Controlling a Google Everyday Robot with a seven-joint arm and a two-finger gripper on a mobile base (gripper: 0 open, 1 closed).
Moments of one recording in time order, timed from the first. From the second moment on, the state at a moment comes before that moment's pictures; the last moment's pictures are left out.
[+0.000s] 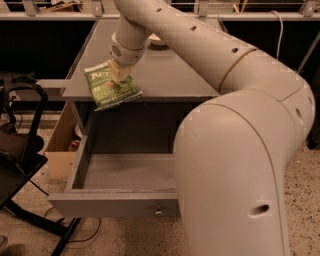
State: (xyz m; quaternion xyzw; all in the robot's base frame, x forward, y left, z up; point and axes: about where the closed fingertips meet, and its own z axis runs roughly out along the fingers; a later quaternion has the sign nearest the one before) arm 0.718 0.125 0.842 -0.42 0.88 0.13 0.18
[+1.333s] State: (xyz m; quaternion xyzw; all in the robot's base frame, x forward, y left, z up) arm 0.732 0.146 0.796 -0.39 0.90 0.10 0.16
